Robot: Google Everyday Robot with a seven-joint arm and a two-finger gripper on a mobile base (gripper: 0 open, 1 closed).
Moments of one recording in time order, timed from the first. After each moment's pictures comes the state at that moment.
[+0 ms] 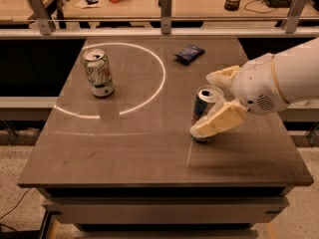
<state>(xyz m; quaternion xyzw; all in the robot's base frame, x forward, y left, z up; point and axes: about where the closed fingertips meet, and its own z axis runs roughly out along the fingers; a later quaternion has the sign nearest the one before) 0.457 -0.100 0.914 -0.54 0.74 0.18 0.37</state>
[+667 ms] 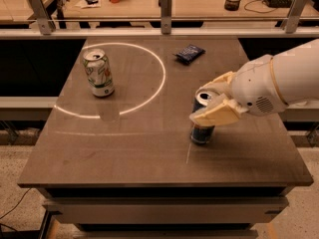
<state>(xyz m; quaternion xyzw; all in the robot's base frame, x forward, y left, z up) 0.455 -0.098 0.911 -0.55 0.73 0.18 0.37</state>
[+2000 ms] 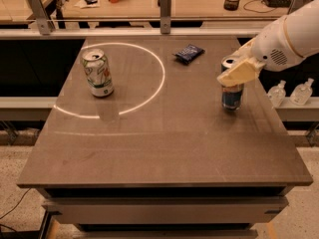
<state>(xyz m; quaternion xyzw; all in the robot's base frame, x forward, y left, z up) 0.553 -0.175 0.930 -0.49 0.79 0.10 0.34</state>
